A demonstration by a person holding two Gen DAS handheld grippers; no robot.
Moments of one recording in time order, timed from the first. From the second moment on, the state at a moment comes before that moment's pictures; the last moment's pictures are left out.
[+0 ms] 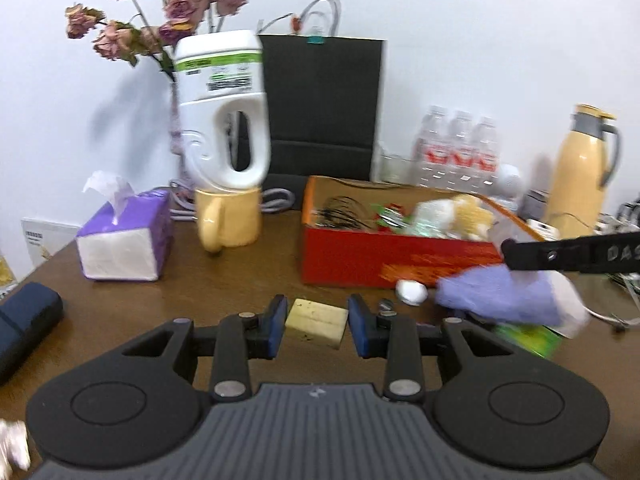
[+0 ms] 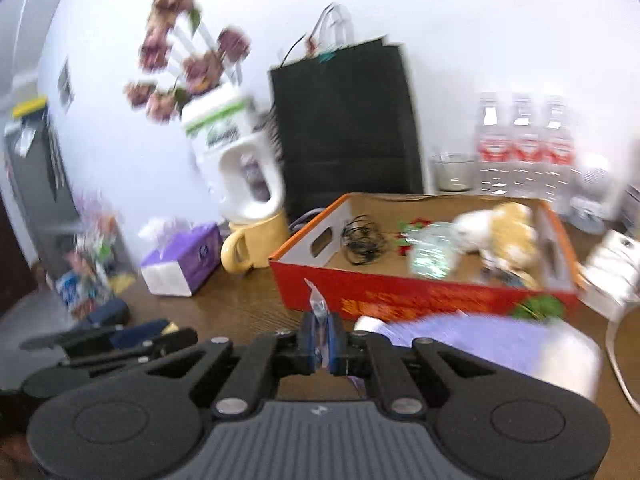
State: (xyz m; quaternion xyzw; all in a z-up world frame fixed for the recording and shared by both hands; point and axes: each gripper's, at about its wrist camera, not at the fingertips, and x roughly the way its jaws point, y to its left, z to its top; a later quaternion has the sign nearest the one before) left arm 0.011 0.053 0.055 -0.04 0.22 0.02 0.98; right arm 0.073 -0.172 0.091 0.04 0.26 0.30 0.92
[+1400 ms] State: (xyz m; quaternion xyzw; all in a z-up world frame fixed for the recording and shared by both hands) left arm 0.122 0.005 0.117 -0.01 0.18 -0.05 0.98; right arm 0.125 -0.237 0.147 0.05 0.19 0.23 0.95
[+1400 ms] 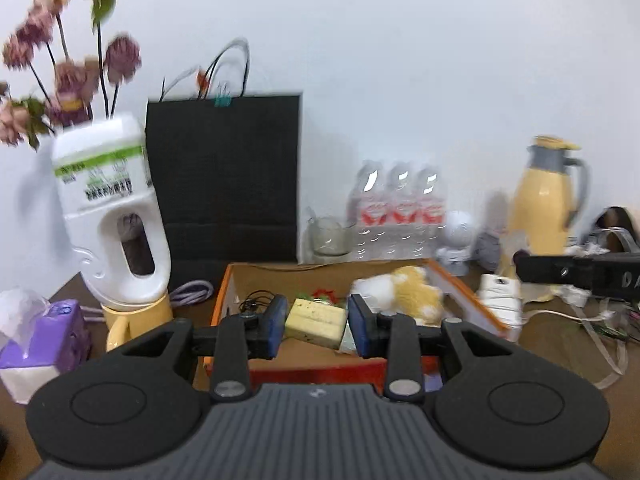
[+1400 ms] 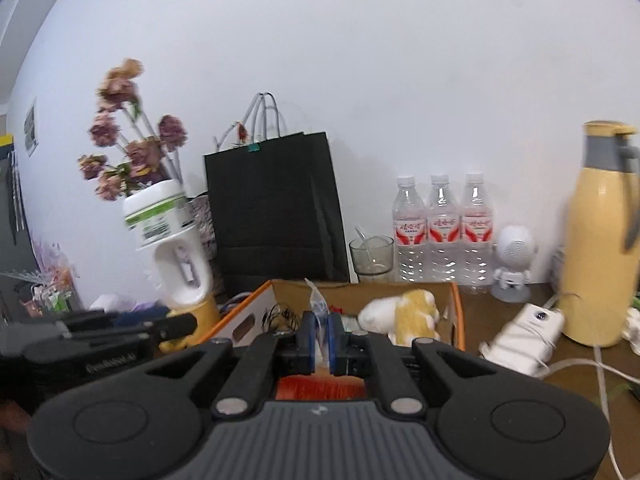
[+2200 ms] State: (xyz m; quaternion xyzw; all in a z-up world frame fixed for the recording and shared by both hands) left arm 0.362 -0.011 0.058 -0.04 0.49 -0.02 0.87; right arm 0.384 -0.166 0.062 0.01 0.50 0.15 0.85
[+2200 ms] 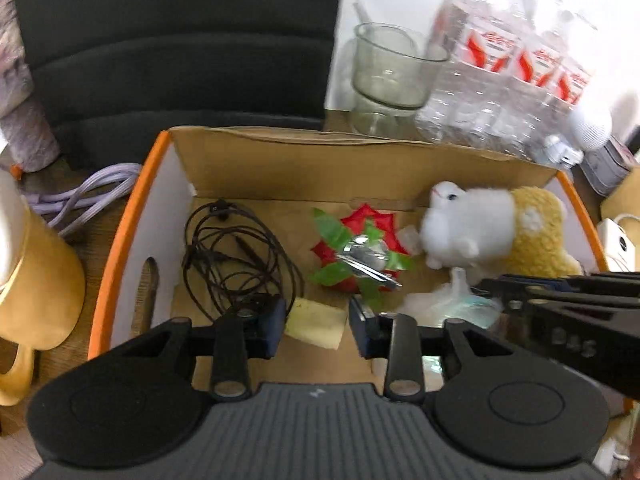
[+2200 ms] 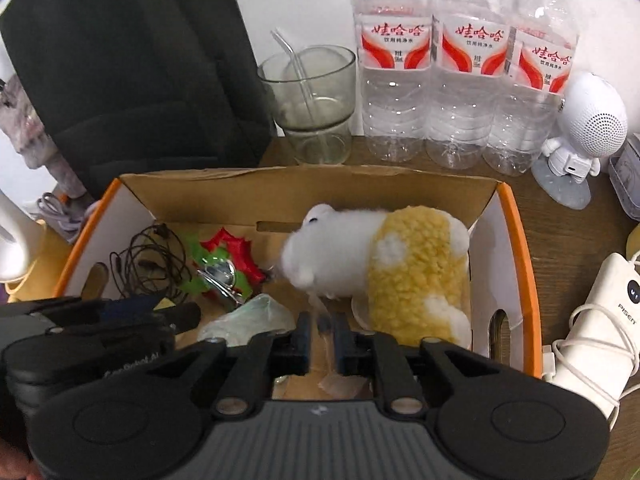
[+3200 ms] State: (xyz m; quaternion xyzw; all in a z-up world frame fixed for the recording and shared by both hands) left arm 0.276 0.012 0.173 0.00 0.42 0.03 0.91; right arm 0.288 -0.174 0.182 -0.02 0.43 0.15 0.89
